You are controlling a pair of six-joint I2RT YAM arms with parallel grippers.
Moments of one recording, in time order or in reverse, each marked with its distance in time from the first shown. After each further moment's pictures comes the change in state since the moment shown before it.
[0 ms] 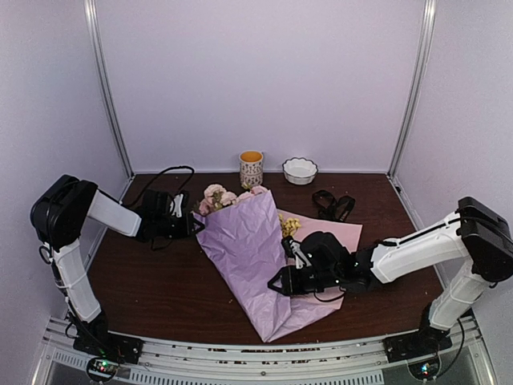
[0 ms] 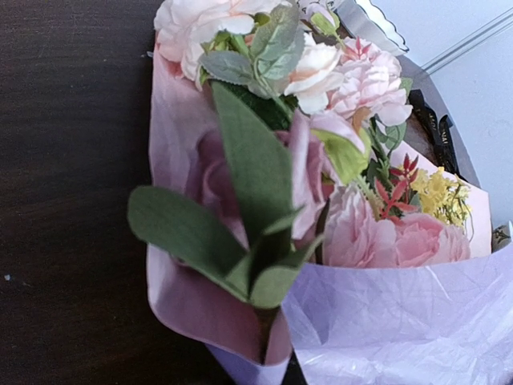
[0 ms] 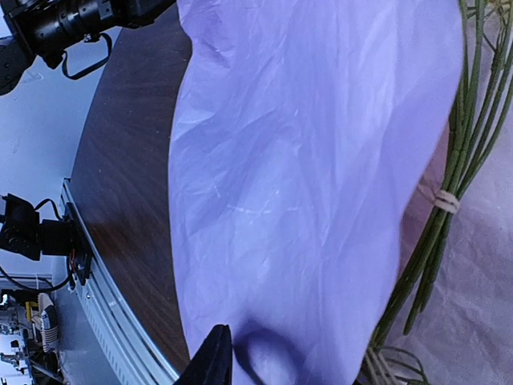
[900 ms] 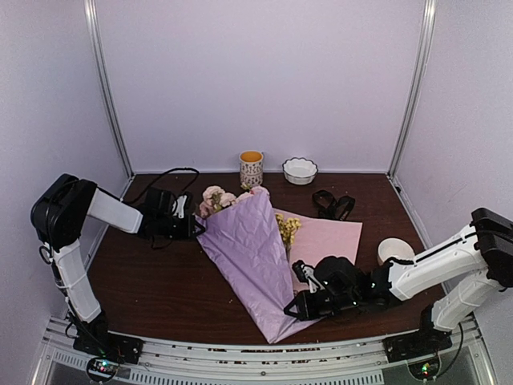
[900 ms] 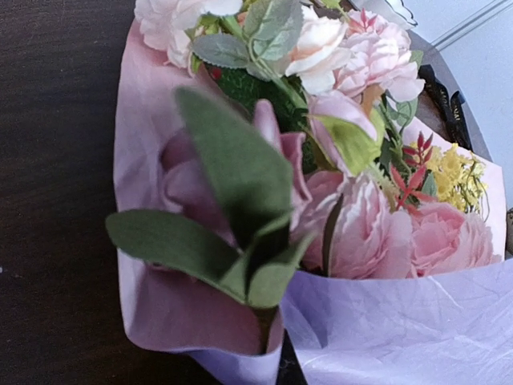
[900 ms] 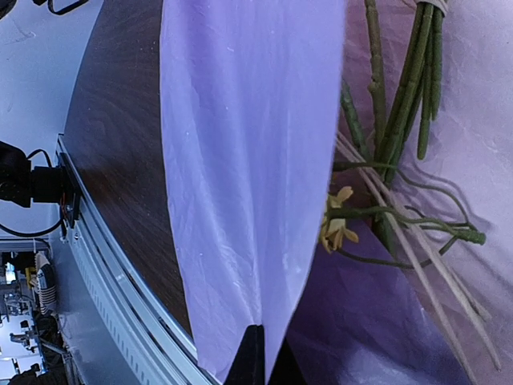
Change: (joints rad) left arm -0.006 0.000 0.032 -0.101 -0.025 0.063; right arm 0.115 -0.132 -0.183 -0.014 -0.009 0.095
